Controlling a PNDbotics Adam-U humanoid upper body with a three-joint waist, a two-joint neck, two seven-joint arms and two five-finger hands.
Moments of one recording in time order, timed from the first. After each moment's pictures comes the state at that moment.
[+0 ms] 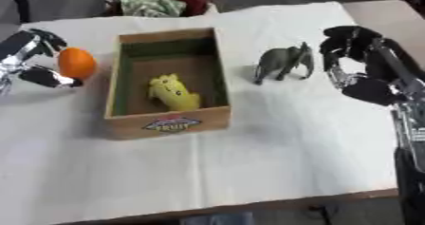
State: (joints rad) left arm -0.76 0.51 -0.06 -0.91 -0.85 -0.09 -0.19; right arm -0.44 -0.28 -0.17 -1.55 0.14 -0.27 0.49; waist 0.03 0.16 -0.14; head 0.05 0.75
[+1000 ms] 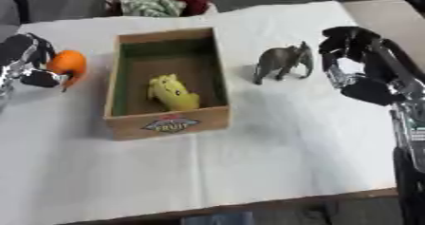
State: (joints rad) left arm -0.78 0.50 -0.05 -0.91 -0.94 -0.04 -0.04; right arm -0.44 -0.28 -0.17 -1.55 0.14 -0.27 0.49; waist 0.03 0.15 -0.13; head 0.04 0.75
